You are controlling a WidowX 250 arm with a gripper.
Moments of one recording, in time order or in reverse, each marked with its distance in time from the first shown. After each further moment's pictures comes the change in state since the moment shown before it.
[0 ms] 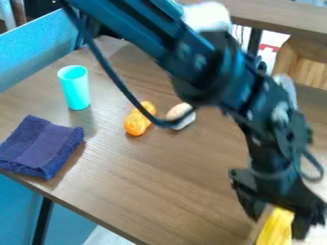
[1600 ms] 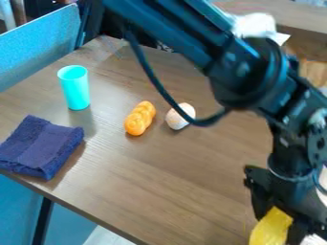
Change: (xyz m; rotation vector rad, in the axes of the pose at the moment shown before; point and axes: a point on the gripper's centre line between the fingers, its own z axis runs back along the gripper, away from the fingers) arm -0.012 -0.014 -0.020 0.097 0.150 -0.237
